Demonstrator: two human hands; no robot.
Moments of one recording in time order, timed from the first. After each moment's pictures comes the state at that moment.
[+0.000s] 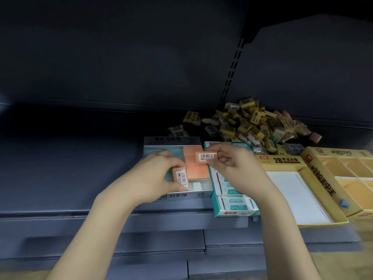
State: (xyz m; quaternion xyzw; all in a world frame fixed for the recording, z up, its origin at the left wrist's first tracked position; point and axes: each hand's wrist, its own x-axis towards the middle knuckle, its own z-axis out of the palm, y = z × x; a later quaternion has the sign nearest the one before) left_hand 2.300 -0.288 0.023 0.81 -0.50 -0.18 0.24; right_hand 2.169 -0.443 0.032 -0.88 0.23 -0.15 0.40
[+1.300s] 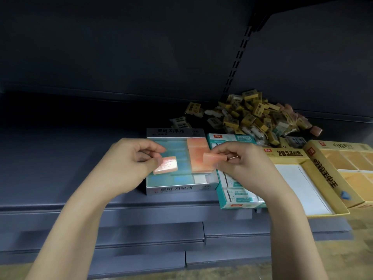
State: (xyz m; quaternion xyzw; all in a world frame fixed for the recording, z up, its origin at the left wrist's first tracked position) left_hand 2.314 -0.252 0.026 0.77 -0.32 -0.23 0.50; right_hand 2.162 -0.425 0.045 -0.89 0.25 -0.14 0.37
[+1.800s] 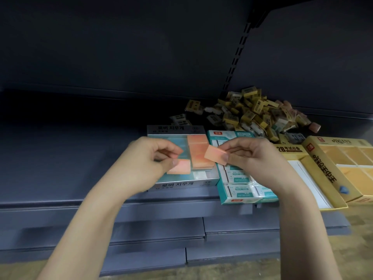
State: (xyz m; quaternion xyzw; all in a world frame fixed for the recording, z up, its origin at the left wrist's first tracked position) left_hand 2.296 -0.264 0.035 0.77 -0.36 -0.24 0.47; right_hand 2.152 -0.436 0.048 -0.83 0.27 -0.13 0.47
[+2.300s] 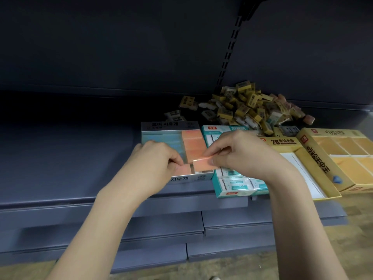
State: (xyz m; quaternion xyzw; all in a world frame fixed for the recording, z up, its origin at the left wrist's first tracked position) left_hand 2.283 -0.279 0.028 0.84 -0.48 -0.11 0.23; right_hand 2.163 -0.424 0.065 -0.92 0.25 -0.01 0.31
